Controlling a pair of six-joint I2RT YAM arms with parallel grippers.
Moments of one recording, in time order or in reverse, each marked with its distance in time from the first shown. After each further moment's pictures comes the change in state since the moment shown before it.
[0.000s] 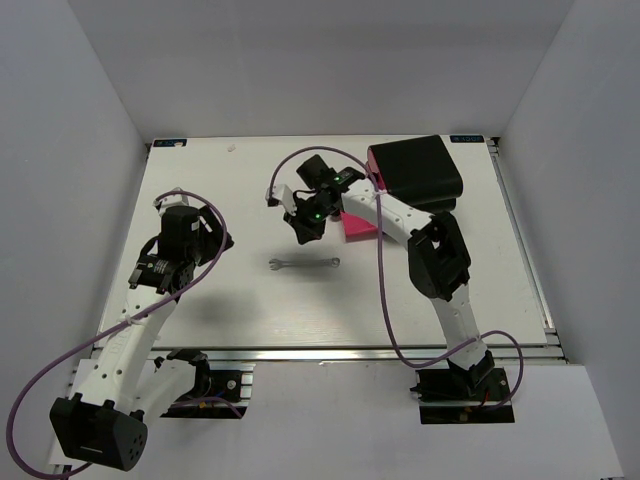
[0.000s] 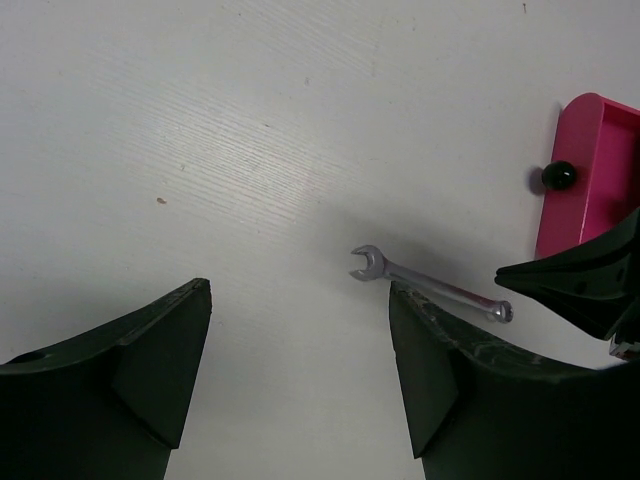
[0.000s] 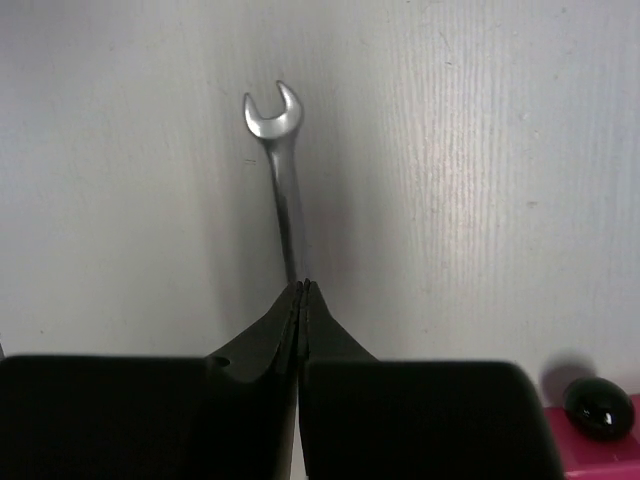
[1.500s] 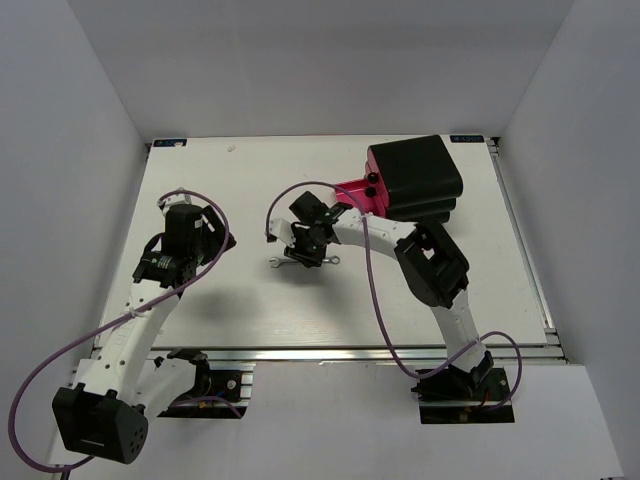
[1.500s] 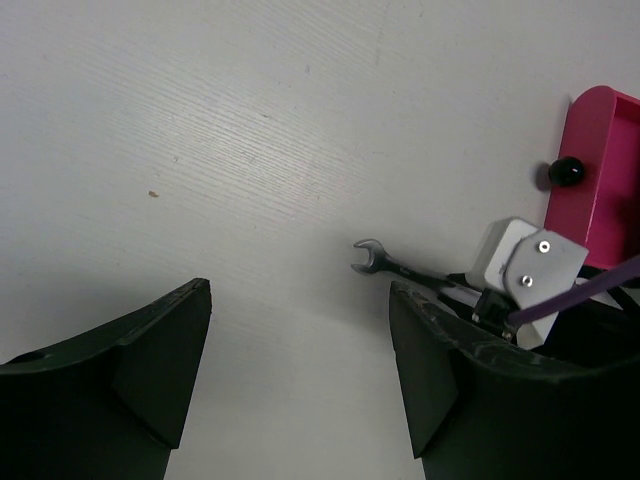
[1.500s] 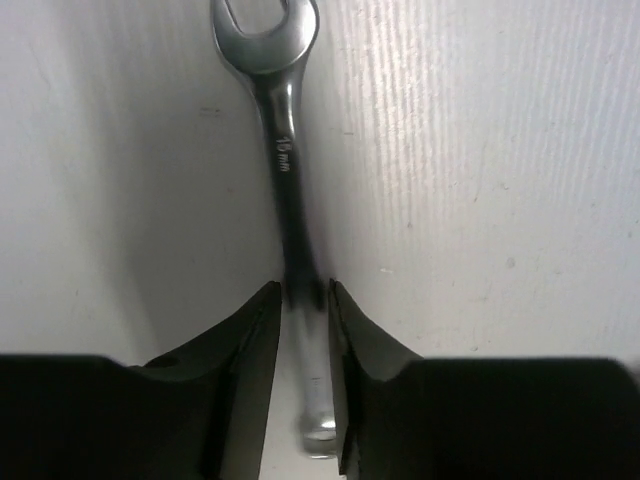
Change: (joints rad) left arm 0.000 0.039 -0.007 0.015 0.016 -0.019; right arm 0.091 -0.026 -0.308 0.260 0.261 -0.026
